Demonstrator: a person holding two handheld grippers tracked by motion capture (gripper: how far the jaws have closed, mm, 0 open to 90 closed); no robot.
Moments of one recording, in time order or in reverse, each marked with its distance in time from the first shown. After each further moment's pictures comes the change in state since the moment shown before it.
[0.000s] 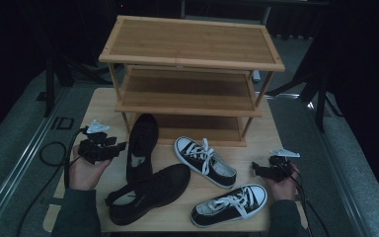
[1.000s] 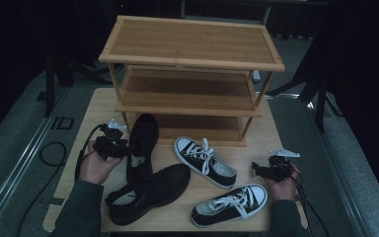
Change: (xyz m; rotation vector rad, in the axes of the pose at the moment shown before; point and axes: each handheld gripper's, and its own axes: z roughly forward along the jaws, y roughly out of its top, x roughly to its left) left arm -0.010 0.015 0.034 0.164 -0.029 0.060; right arm 0.000 0.000 0.000 -0.001 0.001 -0.001
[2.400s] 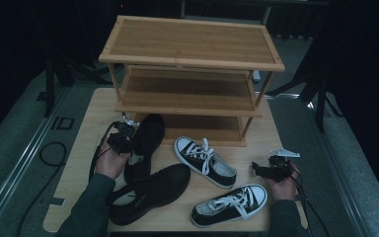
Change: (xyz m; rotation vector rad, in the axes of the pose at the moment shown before) left arm -0.014 0.019 0.037 0.043 0.168 -0.020; right arm 0.000 0.000 0.000 0.000 0.000 0.001
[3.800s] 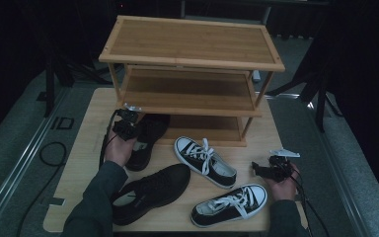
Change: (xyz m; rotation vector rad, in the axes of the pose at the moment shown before) left arm 0.010 0.035 0.015 -0.100 0.013 -0.107; right arm 0.000 0.000 0.000 0.000 0.000 0.000
